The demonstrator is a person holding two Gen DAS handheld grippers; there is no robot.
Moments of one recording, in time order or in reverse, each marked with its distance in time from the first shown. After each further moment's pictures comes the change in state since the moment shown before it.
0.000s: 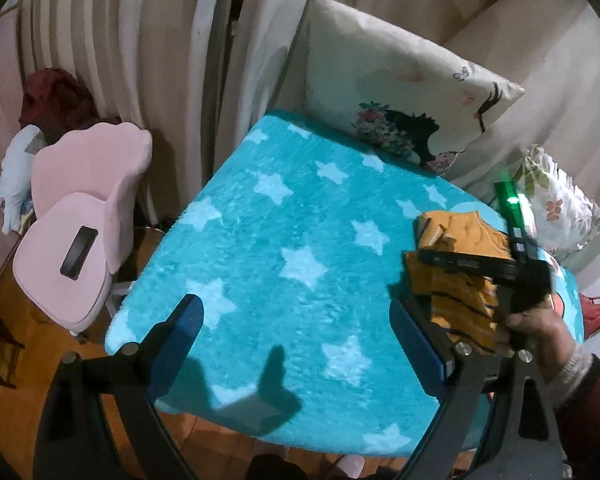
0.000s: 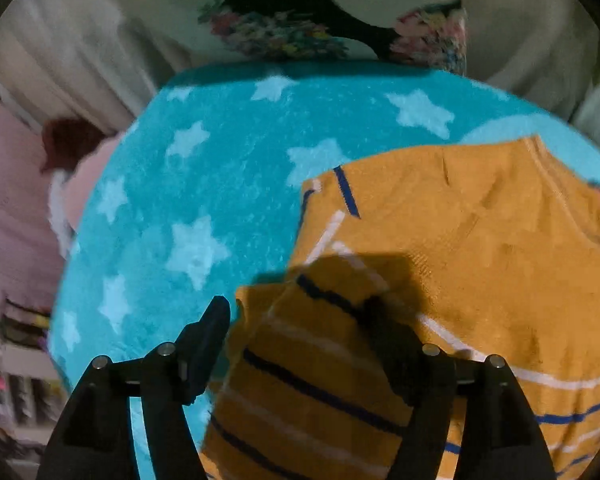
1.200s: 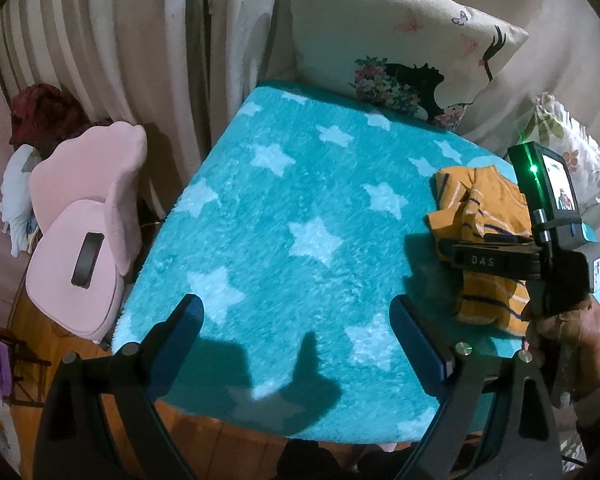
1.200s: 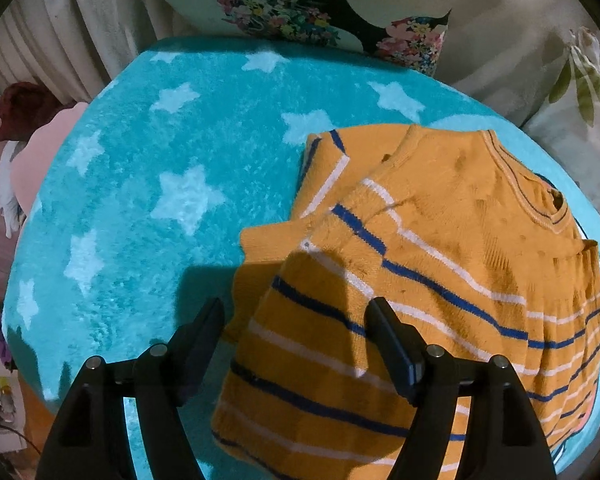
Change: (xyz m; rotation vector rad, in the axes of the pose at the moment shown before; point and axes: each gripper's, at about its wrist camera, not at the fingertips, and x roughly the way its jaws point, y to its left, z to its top) left arm 0.029 -0.009 -0.006 0.121 0.098 0.063; right arm -0.012 0.035 -0.031 -0.012 0.038 -0.238
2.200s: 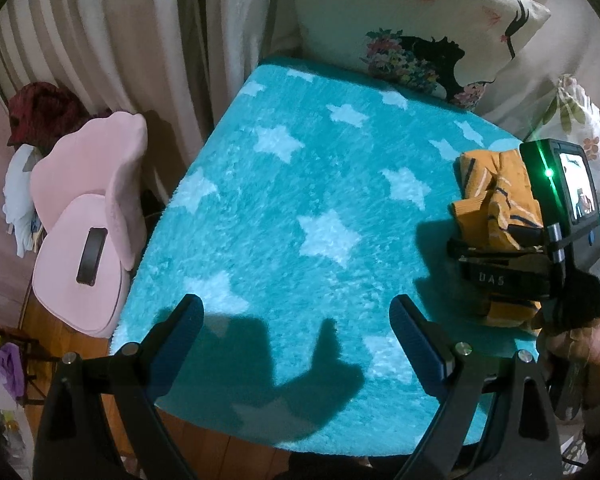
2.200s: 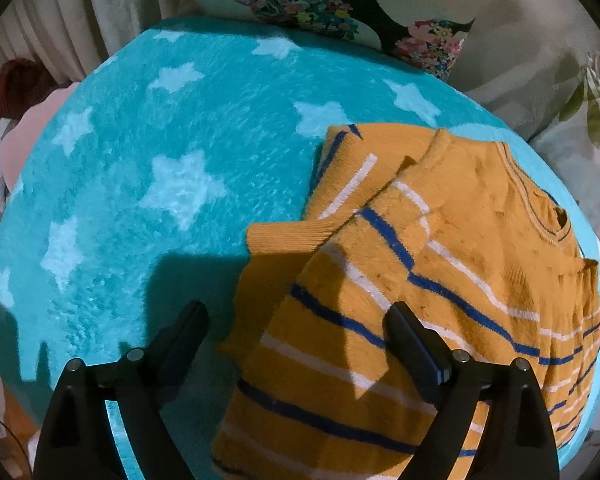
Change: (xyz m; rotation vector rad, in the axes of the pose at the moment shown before) left arm 0.035 0.000 0.013 0.022 0.077 0.044; right arm 0.023 0.019 0.005 -0.070 0.006 -0.067
